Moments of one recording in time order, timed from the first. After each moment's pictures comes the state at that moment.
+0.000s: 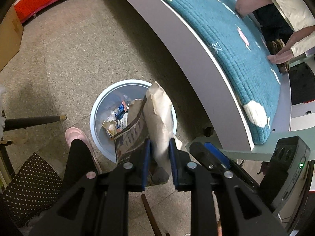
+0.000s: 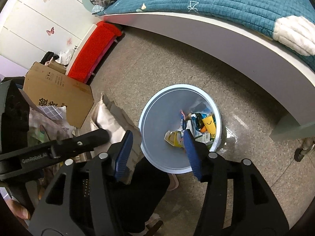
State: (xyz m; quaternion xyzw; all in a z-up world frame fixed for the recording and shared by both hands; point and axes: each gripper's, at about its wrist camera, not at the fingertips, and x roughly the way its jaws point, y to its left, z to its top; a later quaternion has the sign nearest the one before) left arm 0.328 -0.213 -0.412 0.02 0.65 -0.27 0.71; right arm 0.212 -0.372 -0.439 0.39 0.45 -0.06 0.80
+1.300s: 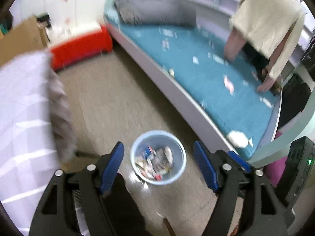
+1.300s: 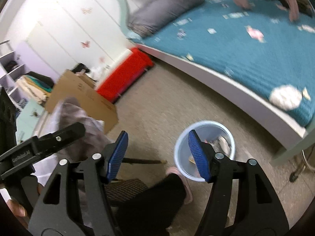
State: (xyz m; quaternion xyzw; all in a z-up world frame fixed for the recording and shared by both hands) left arm 0.258 -0.126 -0.189 0.04 0.45 -0.23 0.86; right arm 0.160 -0.320 -0.262 0.33 0.33 -0.02 0.88
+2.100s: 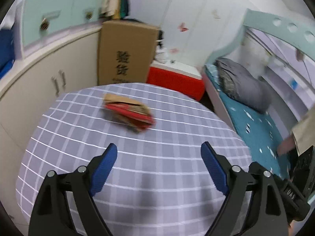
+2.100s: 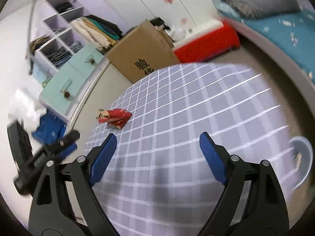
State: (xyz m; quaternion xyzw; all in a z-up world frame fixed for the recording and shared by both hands) left arm 0.294 0.305 -0.069 -0.15 0.37 0.04 0.92; right arm 0.324 0.031 -0.122 0.26 0.39 0.21 0.85
